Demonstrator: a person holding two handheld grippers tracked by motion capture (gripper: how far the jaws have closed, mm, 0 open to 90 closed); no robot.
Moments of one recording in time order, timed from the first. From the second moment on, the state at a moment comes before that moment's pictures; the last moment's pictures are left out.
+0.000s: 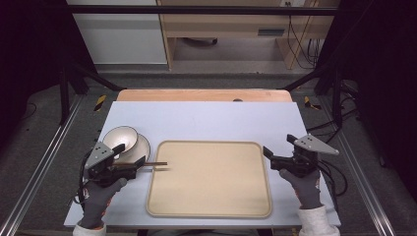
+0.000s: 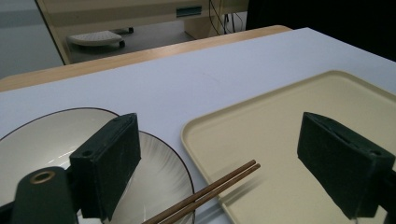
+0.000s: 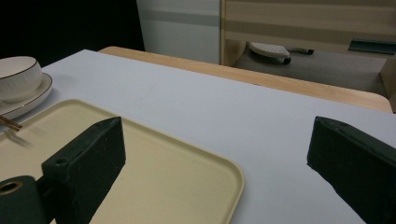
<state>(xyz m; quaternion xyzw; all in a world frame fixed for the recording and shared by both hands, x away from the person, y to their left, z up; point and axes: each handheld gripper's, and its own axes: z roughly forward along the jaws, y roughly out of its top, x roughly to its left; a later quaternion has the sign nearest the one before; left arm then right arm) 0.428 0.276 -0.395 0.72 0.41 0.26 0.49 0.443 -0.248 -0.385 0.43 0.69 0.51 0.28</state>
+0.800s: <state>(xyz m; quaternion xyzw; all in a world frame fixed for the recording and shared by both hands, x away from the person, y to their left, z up) 0.416 0.315 -0.396 0.73 0.41 0.25 0.48 0.438 -0.240 -0.380 0.43 0.70 0.50 0.29</state>
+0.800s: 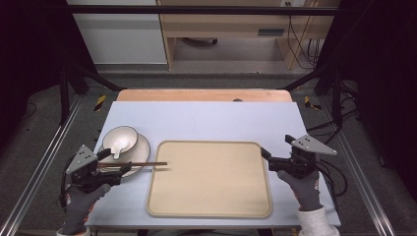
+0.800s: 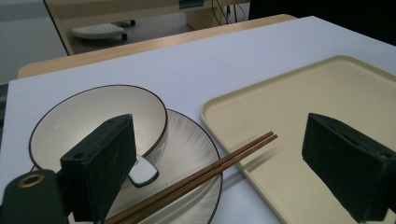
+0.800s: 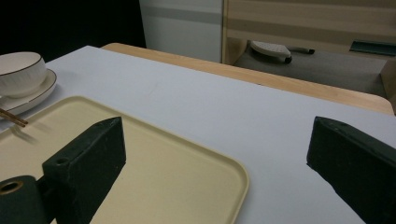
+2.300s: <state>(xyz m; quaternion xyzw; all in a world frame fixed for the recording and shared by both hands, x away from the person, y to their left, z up) 0.436 0.341 -0.449 0.80 0.41 0.26 0.35 0.442 -0.232 -0.385 0.43 0.71 0.48 0.27</state>
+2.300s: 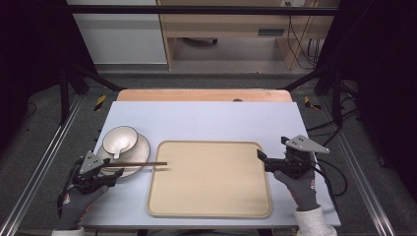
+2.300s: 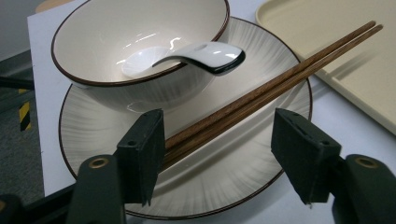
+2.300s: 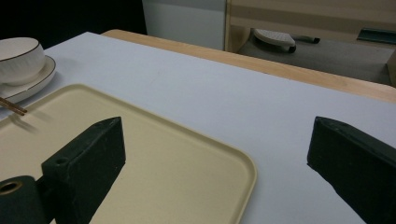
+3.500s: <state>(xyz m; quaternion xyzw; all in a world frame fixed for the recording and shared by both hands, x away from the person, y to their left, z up) 0.437 0.328 -0.449 0.82 0.41 0.27 0.29 0.442 -0.232 -0.384 0.43 0.71 0.48 0.27</state>
